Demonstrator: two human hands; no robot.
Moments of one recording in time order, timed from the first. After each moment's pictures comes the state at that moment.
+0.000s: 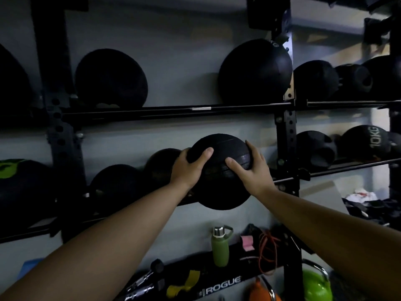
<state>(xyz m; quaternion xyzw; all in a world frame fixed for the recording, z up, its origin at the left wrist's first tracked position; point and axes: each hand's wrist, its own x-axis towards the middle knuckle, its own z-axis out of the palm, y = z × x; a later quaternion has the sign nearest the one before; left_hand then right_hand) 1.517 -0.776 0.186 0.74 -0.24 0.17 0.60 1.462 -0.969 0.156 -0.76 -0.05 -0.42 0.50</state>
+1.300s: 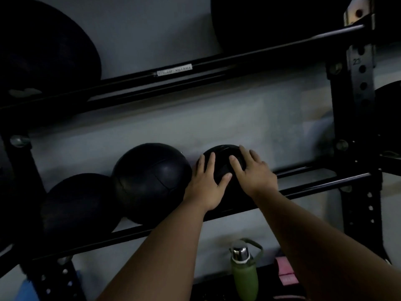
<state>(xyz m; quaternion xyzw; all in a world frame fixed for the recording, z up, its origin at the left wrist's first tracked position) 1.771 -0.926 0.111 0.95 -0.17 0.20 0.20 1.778 -1.089 0.093 -0.88 0.03 -0.33 0.33</state>
